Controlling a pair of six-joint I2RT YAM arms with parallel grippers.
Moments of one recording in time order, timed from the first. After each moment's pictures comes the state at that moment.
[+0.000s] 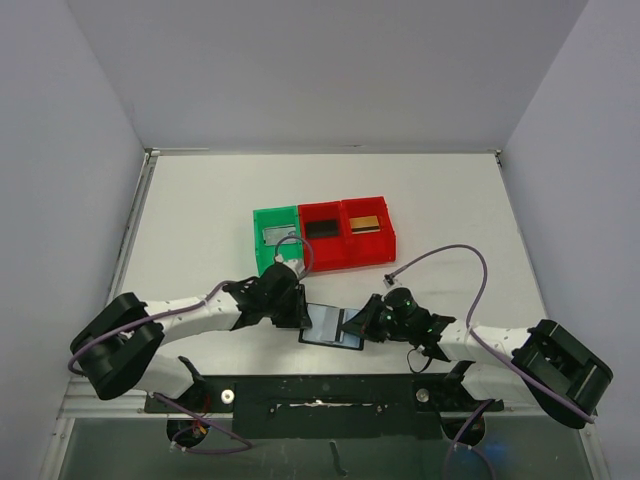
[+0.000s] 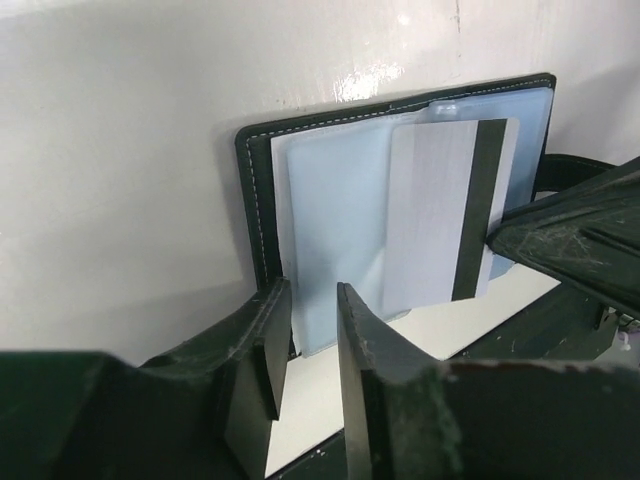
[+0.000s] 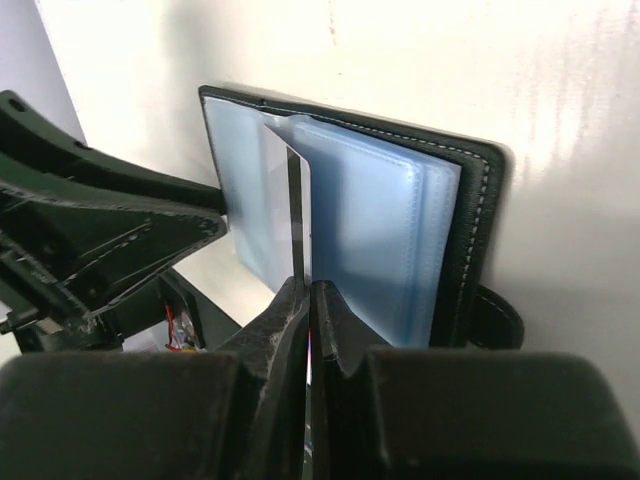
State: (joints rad) left arm -0.85 1.41 0.60 -0.12 0.13 -0.81; right arm 0.79 1.17 0.21 0.31 -0.18 1.21
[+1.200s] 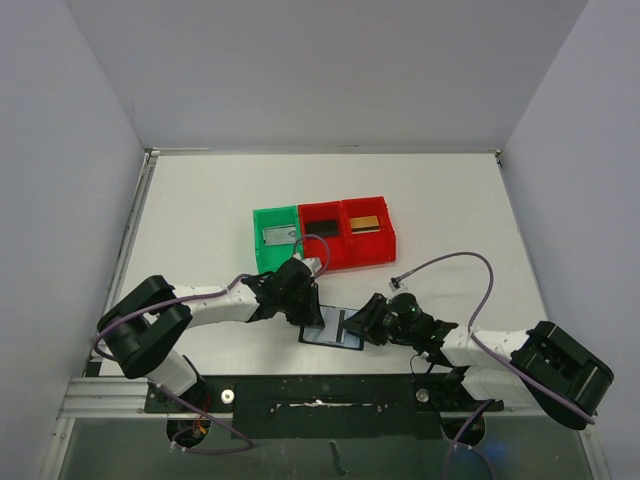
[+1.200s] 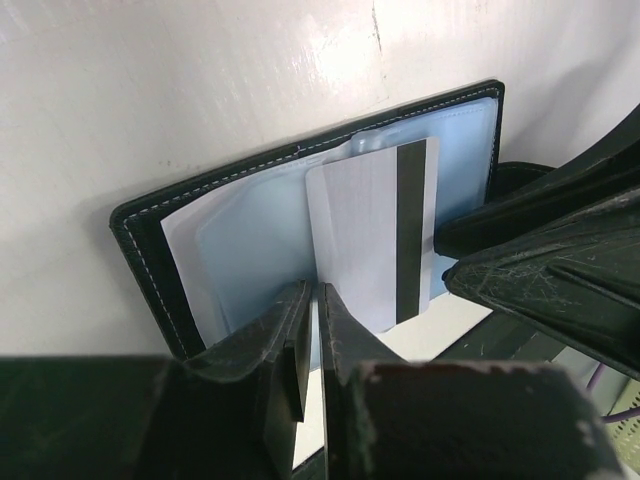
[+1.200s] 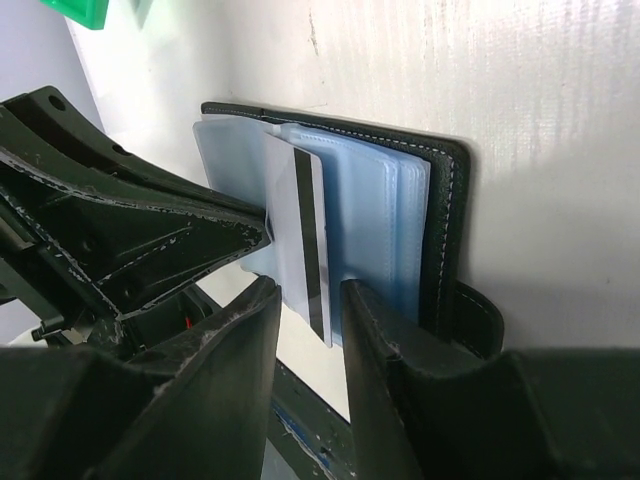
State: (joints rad) left arm -0.88 1.56 0.69 -0.07 0.21 -0.80; right arm 0.78 1.16 0.14 0.40 -0.14 1.28
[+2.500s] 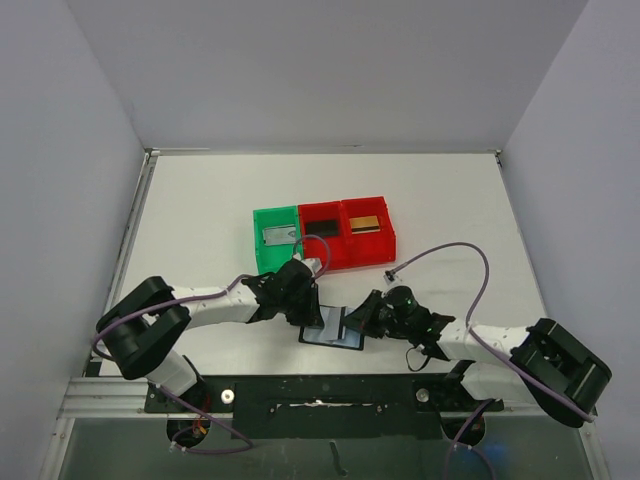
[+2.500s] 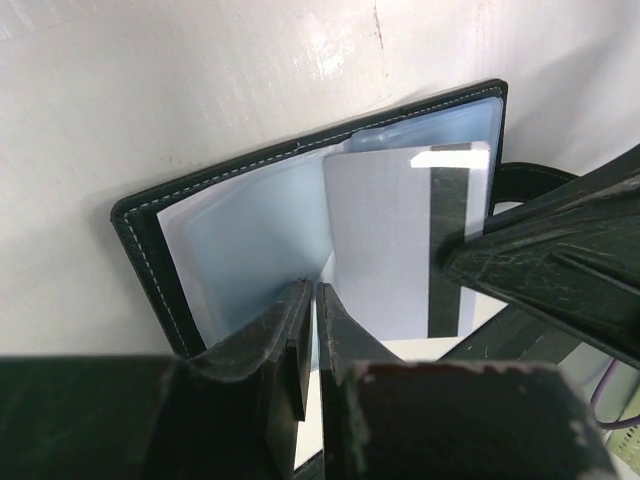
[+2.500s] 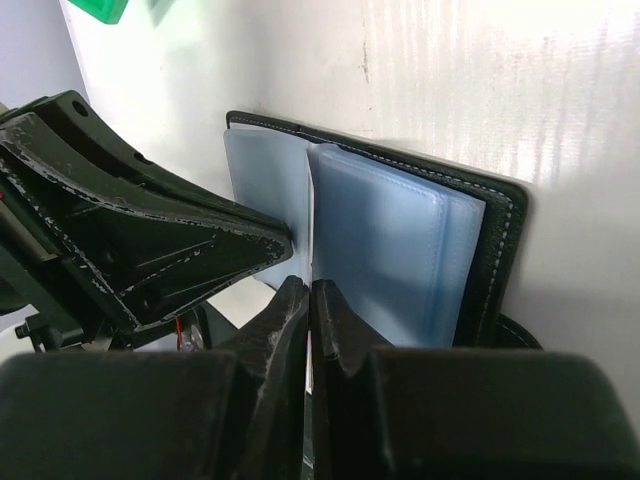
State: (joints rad) left arm -0.89 1.55 0.69 -0.08 0.19 -0.80; right arm 0.78 1.20 0.21 0.37 -0.16 1.20
